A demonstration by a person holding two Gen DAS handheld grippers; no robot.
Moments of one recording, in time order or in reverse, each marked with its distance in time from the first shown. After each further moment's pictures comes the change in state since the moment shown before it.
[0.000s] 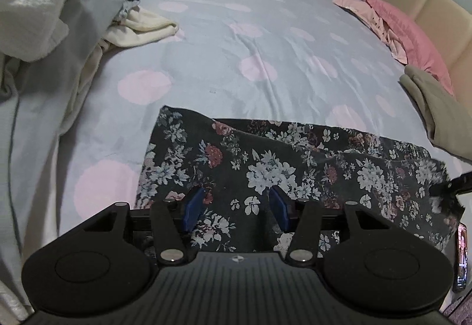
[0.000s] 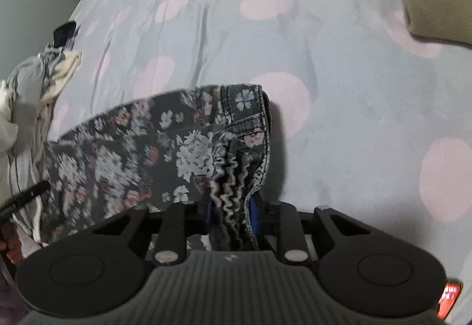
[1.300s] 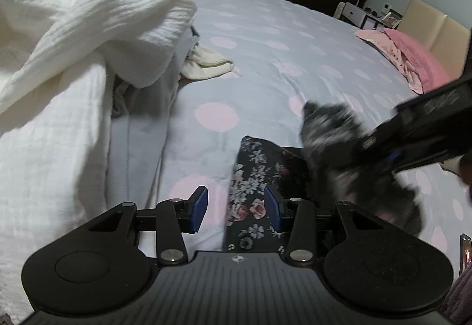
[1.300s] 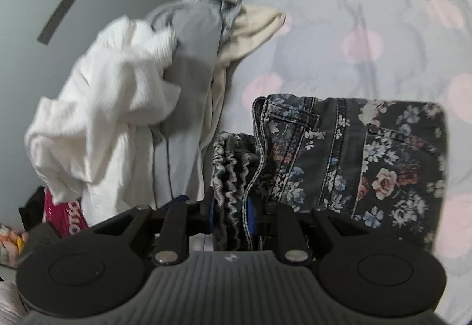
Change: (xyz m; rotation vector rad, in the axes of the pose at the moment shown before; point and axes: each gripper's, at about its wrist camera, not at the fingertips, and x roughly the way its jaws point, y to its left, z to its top) left arm -0.067 0.059 -0.002 -0.056 -0.089 0.081; right arm 0.078 0.322 -0.004 -0.189 0.113 0.307
